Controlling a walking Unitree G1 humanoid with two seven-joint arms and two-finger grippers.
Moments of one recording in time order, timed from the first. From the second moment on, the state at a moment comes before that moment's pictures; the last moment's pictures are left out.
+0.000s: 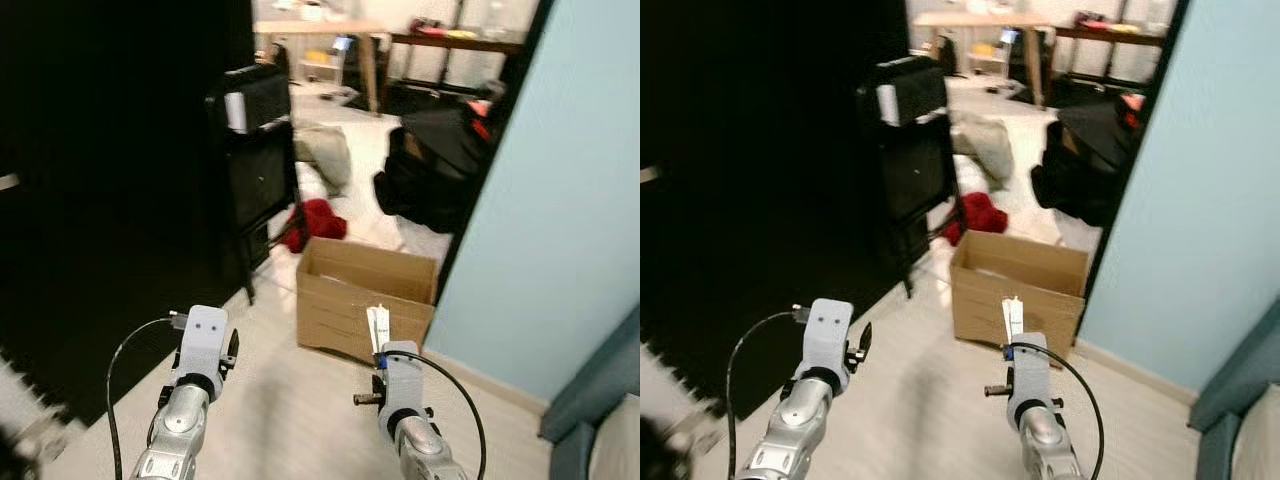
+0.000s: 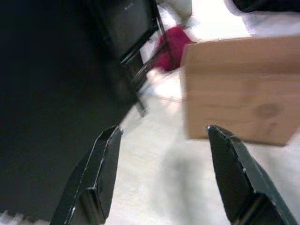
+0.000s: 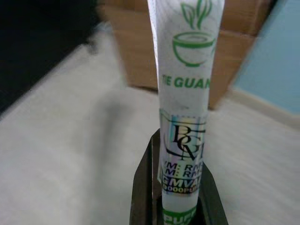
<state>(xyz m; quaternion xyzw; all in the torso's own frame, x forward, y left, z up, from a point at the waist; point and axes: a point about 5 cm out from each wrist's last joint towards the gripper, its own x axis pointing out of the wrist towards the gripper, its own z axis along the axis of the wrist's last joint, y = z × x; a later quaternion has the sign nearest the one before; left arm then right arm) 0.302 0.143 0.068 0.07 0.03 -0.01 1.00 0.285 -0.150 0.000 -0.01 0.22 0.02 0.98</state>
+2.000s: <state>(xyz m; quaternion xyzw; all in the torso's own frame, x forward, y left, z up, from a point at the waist) 0.302 0.149 0.068 0.08 0.03 -0.01 1.00 0.284 -0.145 0.000 0.00 0.22 0.02 0.98</state>
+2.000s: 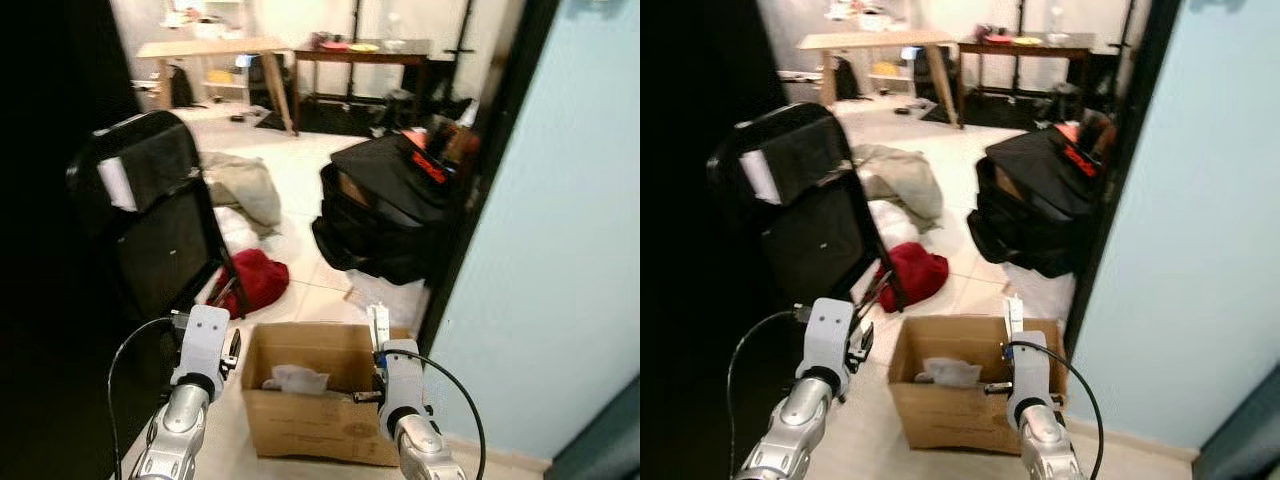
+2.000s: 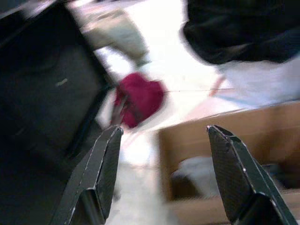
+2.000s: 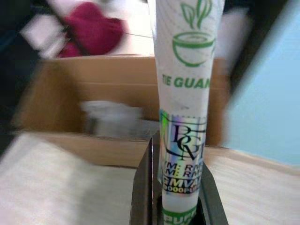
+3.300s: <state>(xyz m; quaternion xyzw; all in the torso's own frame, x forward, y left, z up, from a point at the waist) 0.305 0.146 0.068 0.08 0.03 -0.02 1.00 0.293 -0.143 0.008 -0.01 0.20 0.02 0.98</state>
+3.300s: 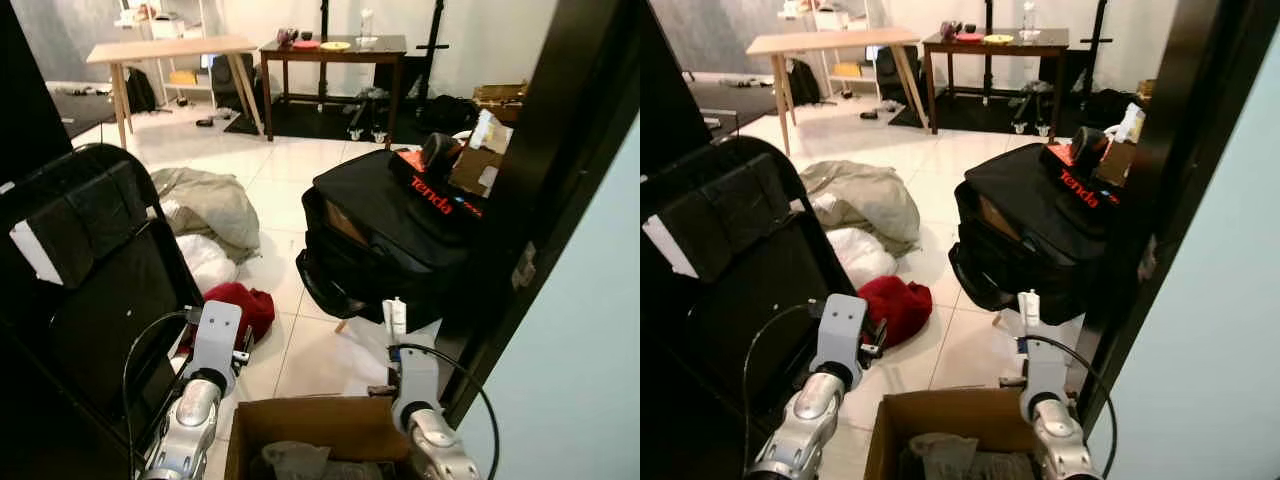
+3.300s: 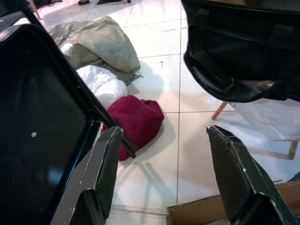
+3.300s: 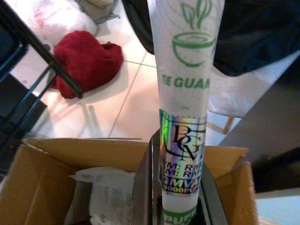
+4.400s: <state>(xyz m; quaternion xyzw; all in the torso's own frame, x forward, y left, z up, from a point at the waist) 0.277 0.179 0.036 0.26 0.11 -0.20 0.94 0.286 -0.155 -0.010 -0.30 0.31 0.29 0.86</state>
